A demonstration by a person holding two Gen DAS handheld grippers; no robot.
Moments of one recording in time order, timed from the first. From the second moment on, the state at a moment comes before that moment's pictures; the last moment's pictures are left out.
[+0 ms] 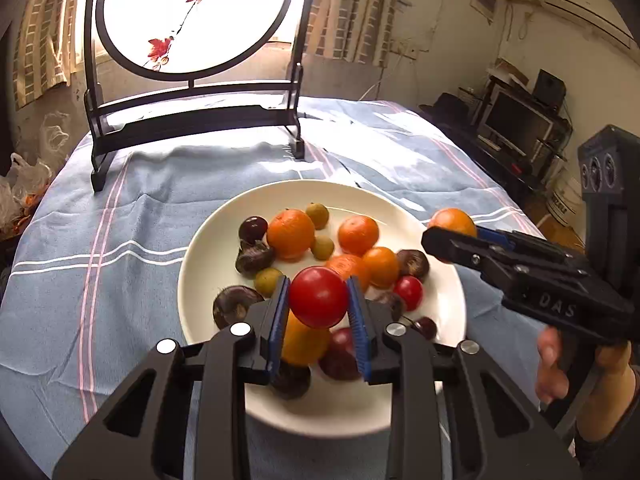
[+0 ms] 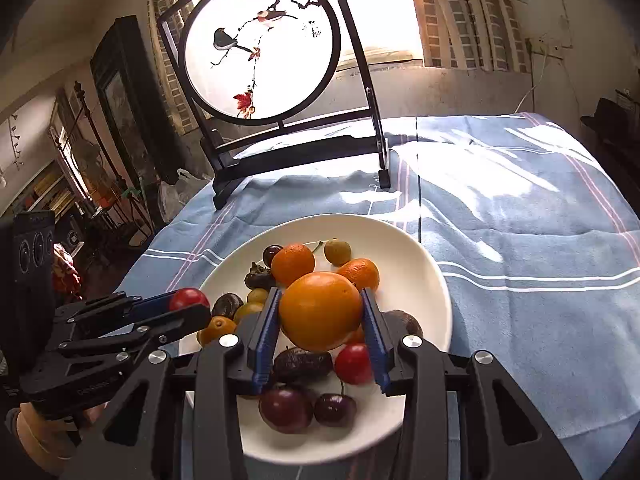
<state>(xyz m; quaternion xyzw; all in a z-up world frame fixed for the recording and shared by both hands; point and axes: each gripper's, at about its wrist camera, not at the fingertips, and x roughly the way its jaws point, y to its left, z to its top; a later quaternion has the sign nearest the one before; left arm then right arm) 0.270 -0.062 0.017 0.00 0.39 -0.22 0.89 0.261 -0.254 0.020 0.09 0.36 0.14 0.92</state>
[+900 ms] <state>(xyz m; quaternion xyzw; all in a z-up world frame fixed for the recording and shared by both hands) 0.025 0.006 0.046 0.01 0.33 -0.11 0.94 0.017 -0.310 0.054 0.05 0.30 0.07 0.95</state>
